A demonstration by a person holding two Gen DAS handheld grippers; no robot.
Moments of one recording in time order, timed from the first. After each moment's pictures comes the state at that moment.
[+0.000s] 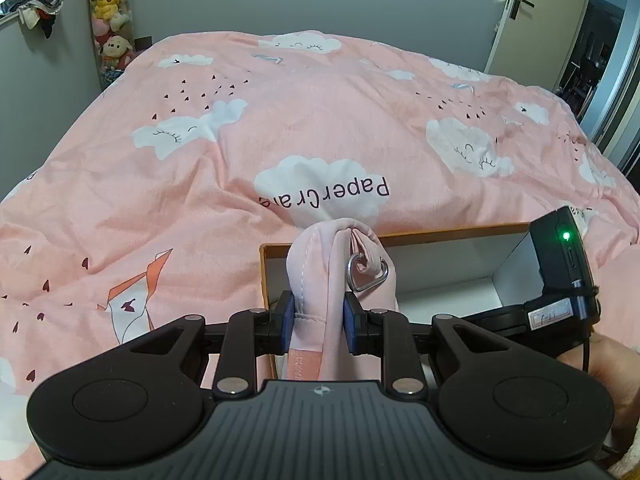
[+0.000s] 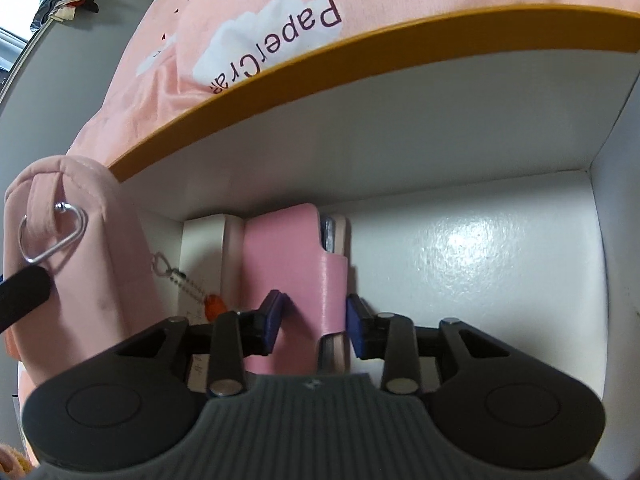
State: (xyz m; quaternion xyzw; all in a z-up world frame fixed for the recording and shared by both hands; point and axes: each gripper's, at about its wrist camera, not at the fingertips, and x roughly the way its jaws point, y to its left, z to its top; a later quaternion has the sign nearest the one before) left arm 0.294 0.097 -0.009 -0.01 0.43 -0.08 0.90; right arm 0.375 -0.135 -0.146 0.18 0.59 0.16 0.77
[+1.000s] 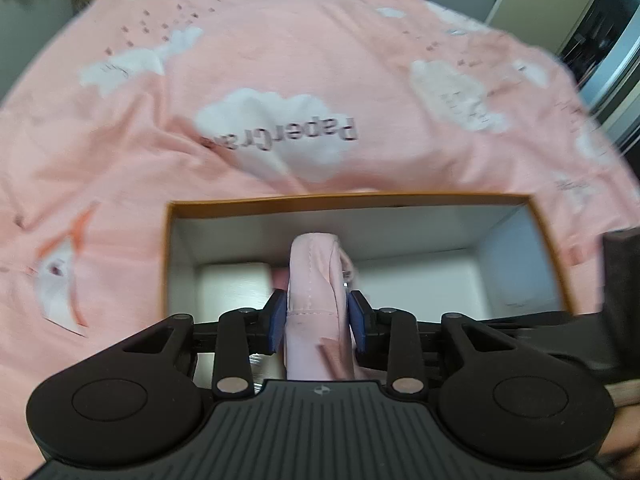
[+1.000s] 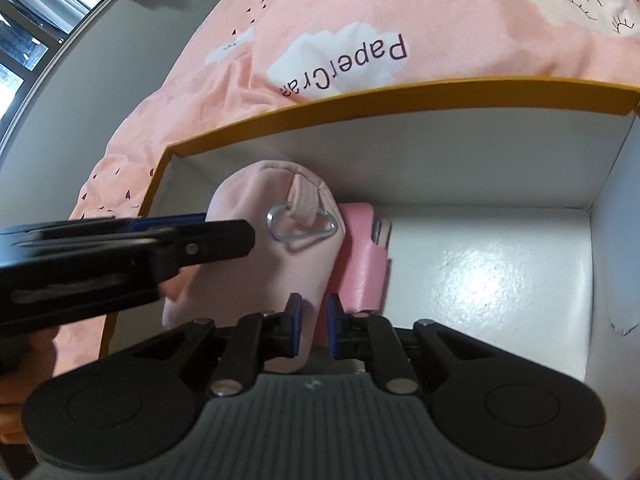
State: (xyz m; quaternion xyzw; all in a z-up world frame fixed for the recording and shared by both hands) left arm 0.328 0.064 -0.045 -0.06 0.53 -0.11 0.84; right arm 0.350 -0.136 -0.113 0.13 0.55 0.25 0.79
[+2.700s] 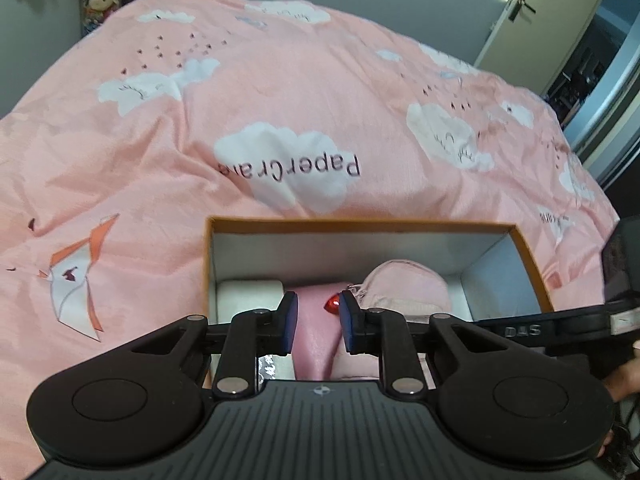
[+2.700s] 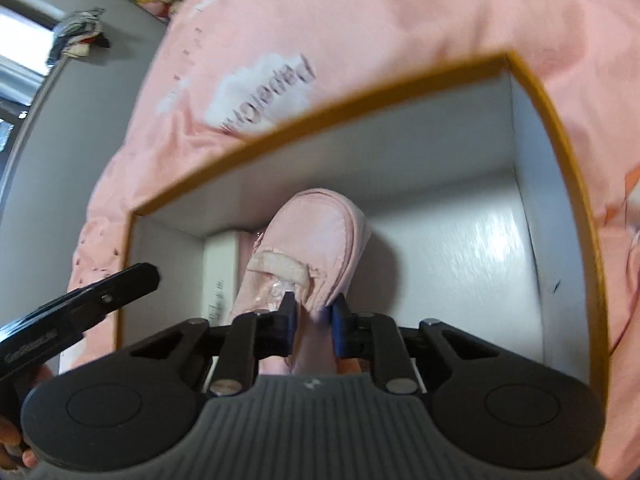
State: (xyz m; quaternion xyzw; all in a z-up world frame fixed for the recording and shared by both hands) left arm 0.309 0.092 -0.031 -0.08 0.47 -0.11 0.87; right arm 0.350 -0.184 -0.101 0.21 0.56 0.19 0.78
